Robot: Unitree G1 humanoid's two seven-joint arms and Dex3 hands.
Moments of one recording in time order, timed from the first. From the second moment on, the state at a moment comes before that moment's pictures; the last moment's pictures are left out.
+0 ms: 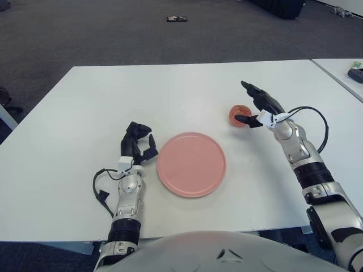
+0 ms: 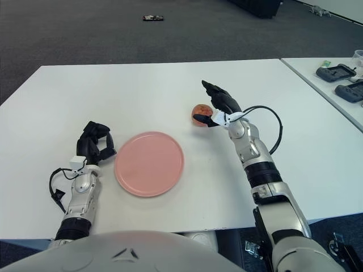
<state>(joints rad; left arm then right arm) 0.05 -0.08 0.12 0.35 -0.01 -0.35 0.15 -0.43 -0.42 0.19 0.42 -0.50 -0.13 0.09</state>
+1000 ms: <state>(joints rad) 0.07 -0.07 0.13 0.32 0.00 -0.34 0.17 -0.65 -0.34 0.35 0.89 -0.53 -0.10 0.05</state>
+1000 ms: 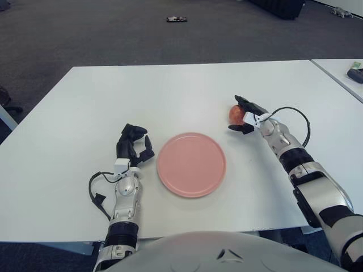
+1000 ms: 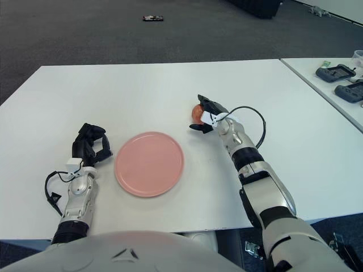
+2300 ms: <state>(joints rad) 0.09 -0.07 0.13 0.32 0.00 -0.38 0.17 -0.79 -0.29 0.42 1.23 -0.53 -0.30 -0.12</state>
